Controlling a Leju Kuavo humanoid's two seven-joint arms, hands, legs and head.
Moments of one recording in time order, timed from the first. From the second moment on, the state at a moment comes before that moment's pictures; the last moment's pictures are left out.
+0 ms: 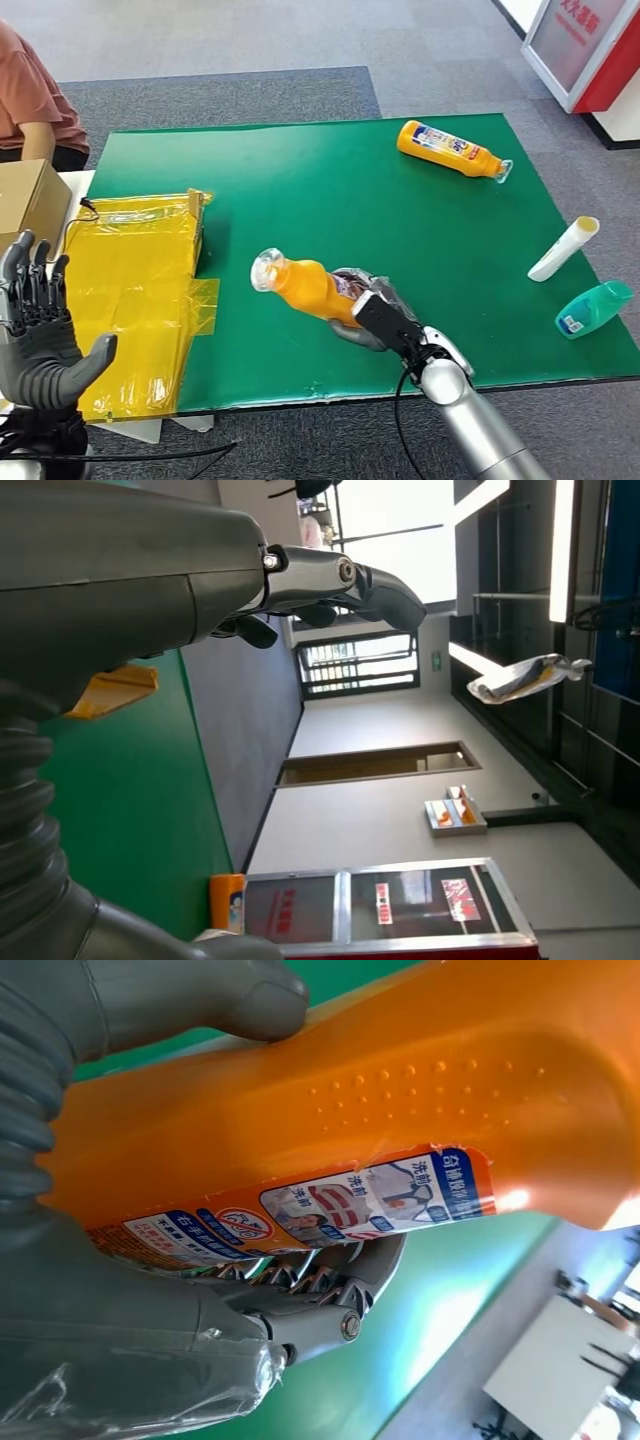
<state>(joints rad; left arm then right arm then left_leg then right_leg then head) 0.17 -0.03 -0.01 -1.98 0.06 -0.09 -0.45 -0.25 -0.07 0.37 -1.22 0.36 0.08 -0.29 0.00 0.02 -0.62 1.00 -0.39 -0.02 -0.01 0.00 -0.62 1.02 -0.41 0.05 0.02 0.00</state>
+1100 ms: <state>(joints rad) 0.13 -0.01 -0.15 -1.82 0.10 -0.06 -0.38 -0.20 0.09 0.23 -1.54 0.04 -0.03 -0.42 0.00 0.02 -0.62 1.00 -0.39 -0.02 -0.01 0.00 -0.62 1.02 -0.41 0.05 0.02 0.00</state>
